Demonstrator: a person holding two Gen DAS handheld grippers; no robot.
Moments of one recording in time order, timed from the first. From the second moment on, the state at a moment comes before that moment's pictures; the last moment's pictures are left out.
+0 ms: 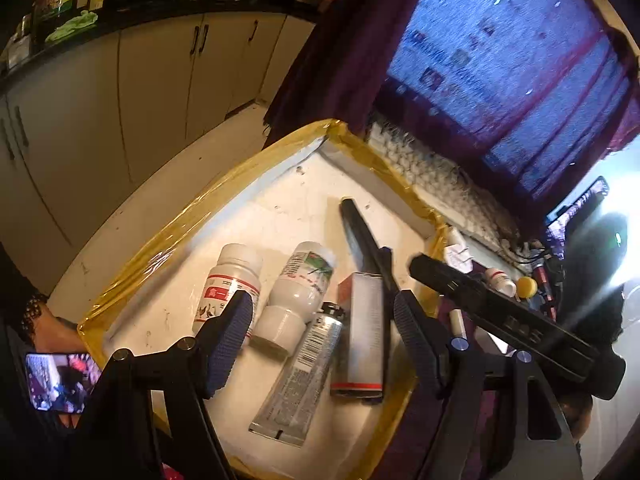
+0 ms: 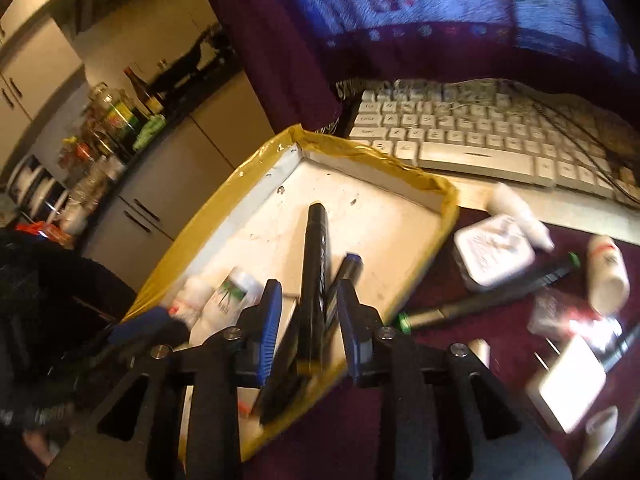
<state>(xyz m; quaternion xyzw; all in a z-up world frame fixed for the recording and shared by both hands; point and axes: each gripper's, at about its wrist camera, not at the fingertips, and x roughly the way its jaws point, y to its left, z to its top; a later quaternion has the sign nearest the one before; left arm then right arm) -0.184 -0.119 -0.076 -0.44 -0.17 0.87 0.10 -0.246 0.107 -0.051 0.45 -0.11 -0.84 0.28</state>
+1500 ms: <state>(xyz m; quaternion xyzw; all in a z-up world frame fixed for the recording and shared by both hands) -0.153 0.129 -0.121 -0.48 0.14 0.86 0.14 -0.160 0.289 -0.080 0.44 -0.07 -0.88 0.13</state>
